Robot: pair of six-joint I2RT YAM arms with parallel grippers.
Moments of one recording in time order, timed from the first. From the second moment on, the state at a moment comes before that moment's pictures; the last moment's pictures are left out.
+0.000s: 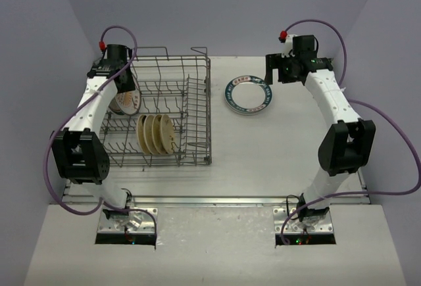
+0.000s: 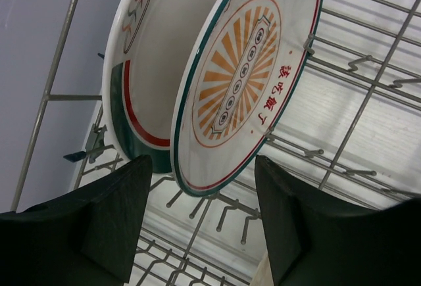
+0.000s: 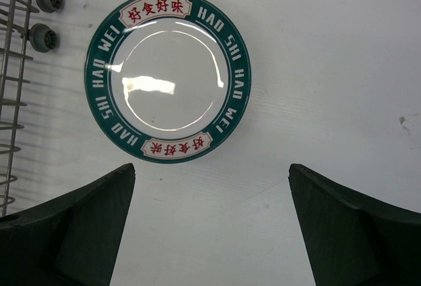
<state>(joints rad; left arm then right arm) 0.03 1.64 1.53 -0.78 -0.44 -0.21 0.09 1.78 1.63 -0.62 -0.09 -0.02</state>
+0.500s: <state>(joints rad) 0.04 1.69 1.52 -0.66 -0.43 -0.13 0.09 1.74 1.58 -0.60 -0.13 -0.01</state>
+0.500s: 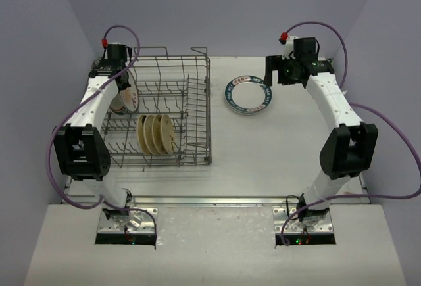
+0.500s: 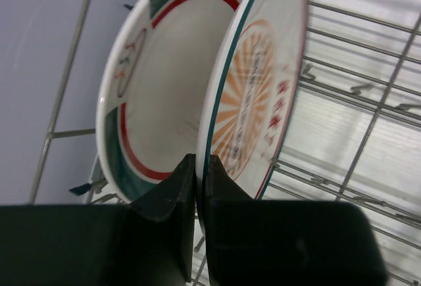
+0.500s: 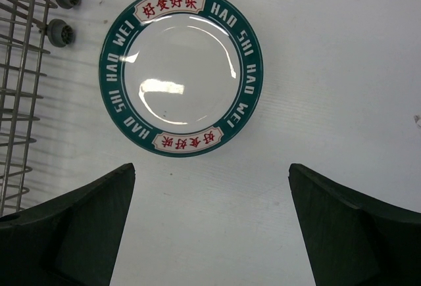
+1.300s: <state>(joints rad) 0.03 1.22 1.69 -0.63 0.21 0.03 0.13 1.47 1.45 -0.32 -0.67 0.18</state>
